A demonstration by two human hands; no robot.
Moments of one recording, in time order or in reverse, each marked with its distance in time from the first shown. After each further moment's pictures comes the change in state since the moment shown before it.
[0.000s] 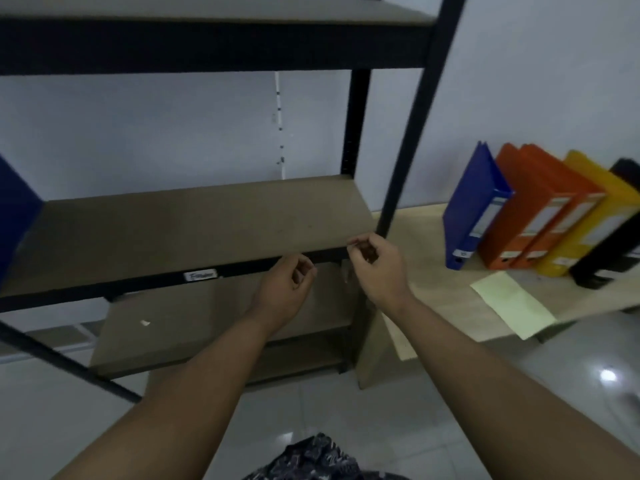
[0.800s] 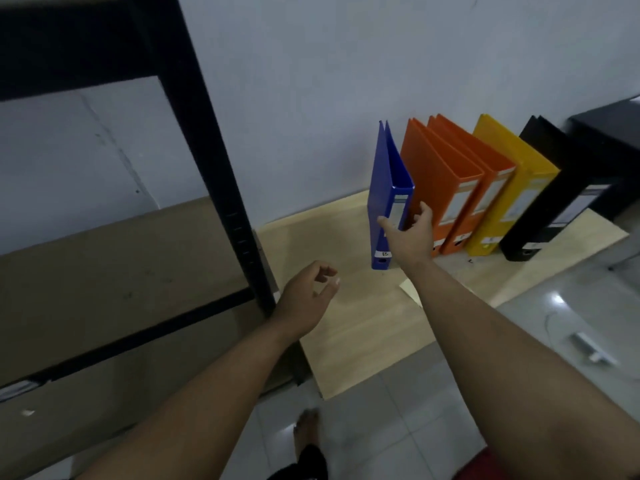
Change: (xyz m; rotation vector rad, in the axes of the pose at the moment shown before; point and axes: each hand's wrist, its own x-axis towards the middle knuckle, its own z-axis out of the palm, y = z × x) left_hand 0.141 0.117 0.252 -0.167 -0.312 -0.018; right_hand 0.176 0.227 -0.223 0.101 0.388 0.519
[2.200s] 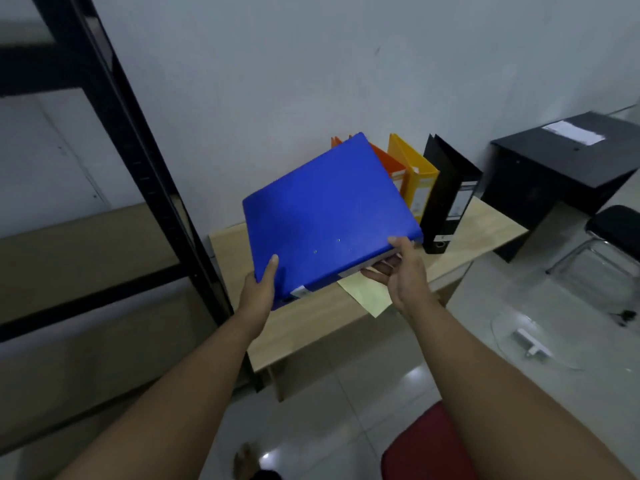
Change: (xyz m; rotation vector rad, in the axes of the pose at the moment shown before) left_hand -0.076 0.081 0.094 -0.478 0.242 -0.445; right_hand -0.108 0.028 -0.228 0.698 -0.182 0.214
